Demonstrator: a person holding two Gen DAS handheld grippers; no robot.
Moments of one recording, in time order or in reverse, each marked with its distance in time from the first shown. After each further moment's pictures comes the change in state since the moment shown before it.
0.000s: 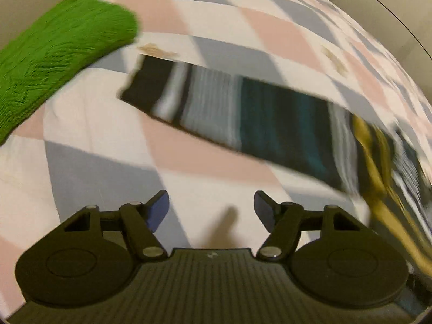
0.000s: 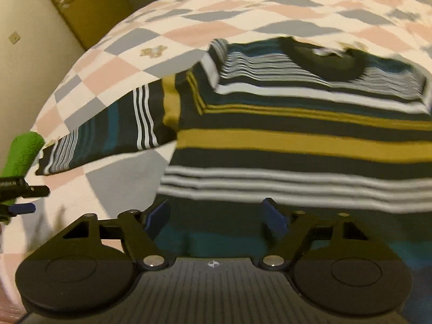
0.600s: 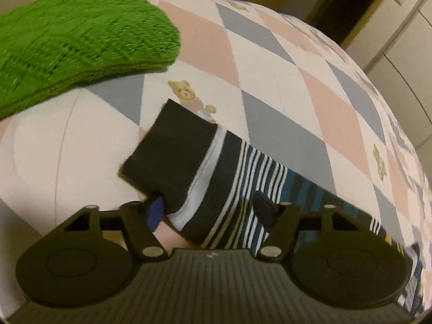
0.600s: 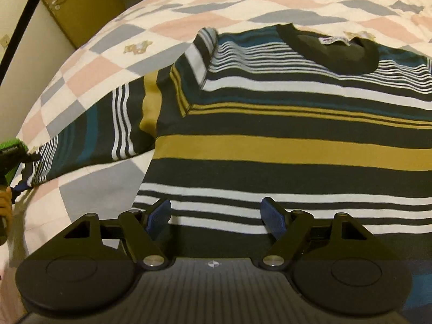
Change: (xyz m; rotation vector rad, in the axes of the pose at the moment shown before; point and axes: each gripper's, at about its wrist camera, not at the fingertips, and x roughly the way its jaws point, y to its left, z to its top) left arm 0.066 0.030 0.043 -0.314 -0.180 -0.048; right arm 0.033 -0.029 0.007 0.052 0.000 0.003
